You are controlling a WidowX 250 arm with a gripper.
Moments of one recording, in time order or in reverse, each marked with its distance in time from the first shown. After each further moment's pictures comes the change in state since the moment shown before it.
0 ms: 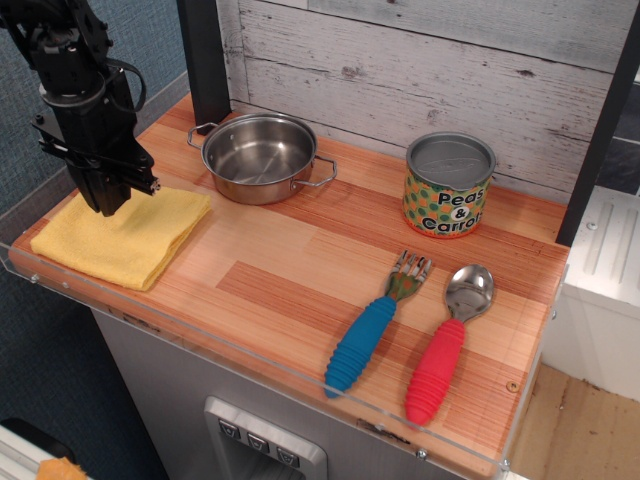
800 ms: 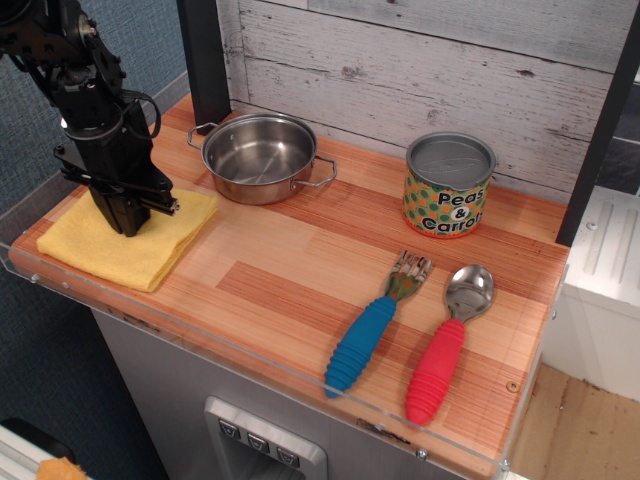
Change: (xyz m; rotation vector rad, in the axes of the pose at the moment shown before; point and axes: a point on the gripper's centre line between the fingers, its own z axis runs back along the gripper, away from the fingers) arm 0.005 -0.014 -0.026 -0.061 -0.039 0.041
